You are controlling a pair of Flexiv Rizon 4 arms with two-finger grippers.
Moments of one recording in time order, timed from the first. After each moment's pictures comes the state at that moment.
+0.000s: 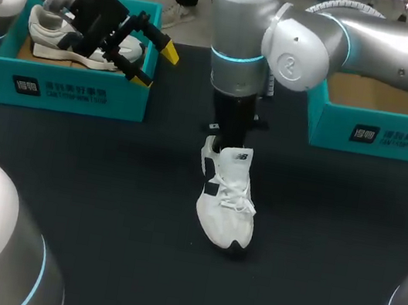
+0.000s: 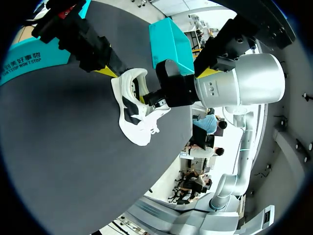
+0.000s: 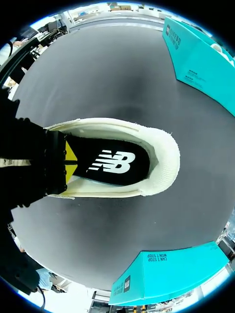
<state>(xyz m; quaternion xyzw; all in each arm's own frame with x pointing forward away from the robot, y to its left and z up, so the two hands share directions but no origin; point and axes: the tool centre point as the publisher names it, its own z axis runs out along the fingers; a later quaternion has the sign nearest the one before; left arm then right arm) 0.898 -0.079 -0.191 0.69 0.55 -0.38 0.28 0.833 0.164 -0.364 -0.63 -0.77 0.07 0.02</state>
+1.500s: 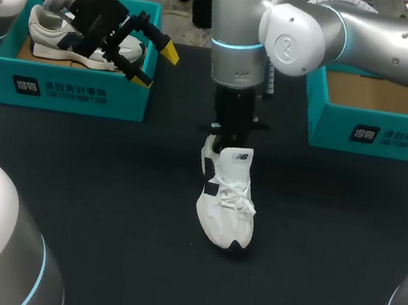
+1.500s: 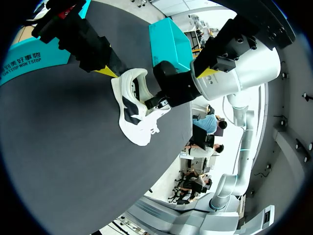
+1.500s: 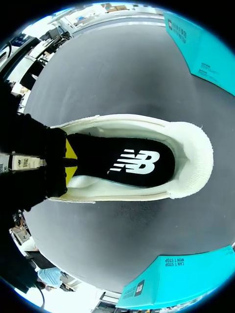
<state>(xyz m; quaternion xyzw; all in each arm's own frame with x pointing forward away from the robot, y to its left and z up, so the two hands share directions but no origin) 0.898 -0.079 -0.191 0.69 0.55 -0.38 0.28 0.811 0.162 -0.356 -0.64 -0.75 0.14 0.08</state>
